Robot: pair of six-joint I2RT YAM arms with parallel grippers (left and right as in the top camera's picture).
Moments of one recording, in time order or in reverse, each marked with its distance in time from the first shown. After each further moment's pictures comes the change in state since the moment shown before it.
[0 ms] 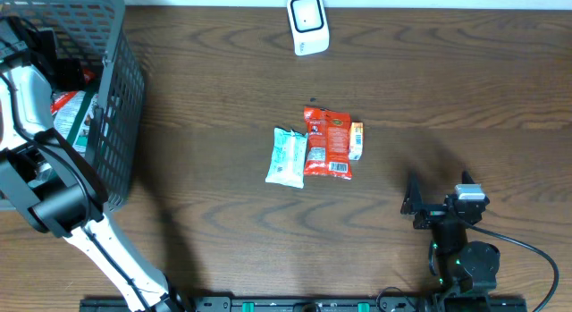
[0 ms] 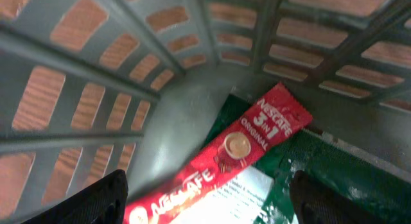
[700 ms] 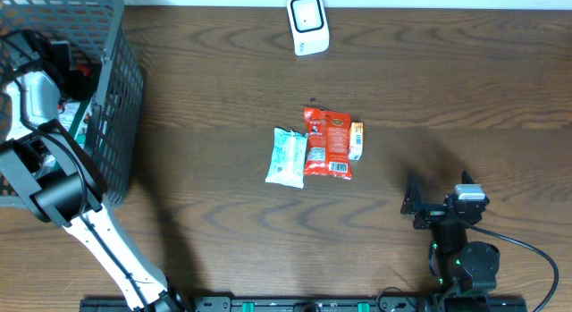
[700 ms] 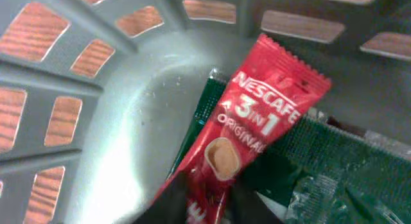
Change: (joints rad) left arm 0.004 0.116 0.000 0.046 0.024 0.058; right arm 0.000 0.000 0.000 0.000 0.000 0.000
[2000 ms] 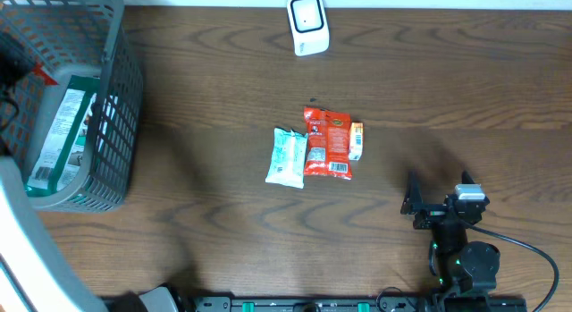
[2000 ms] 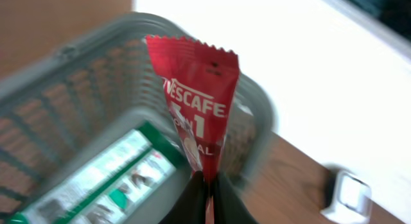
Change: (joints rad) left arm -0.015 -0.942 -0.011 -0.396 0.205 -0.624; right arm 0.000 0.000 0.000 0.000 0.000 0.000
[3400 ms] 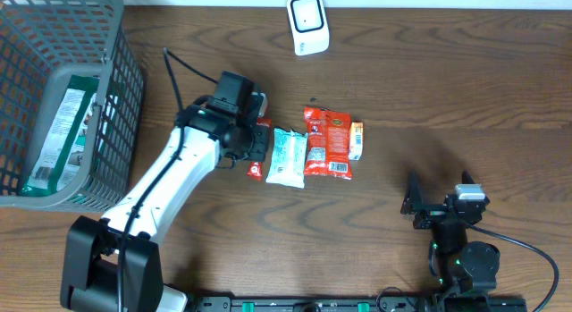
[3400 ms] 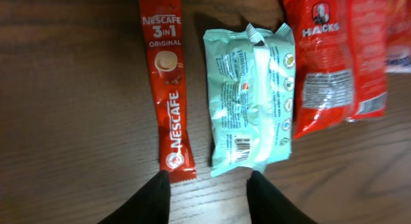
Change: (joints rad) left arm -0.874 0.201 -0.732 0.232 -0.038 0.090; right arm 0.000 0.000 0.000 0.000 0.000 0.000
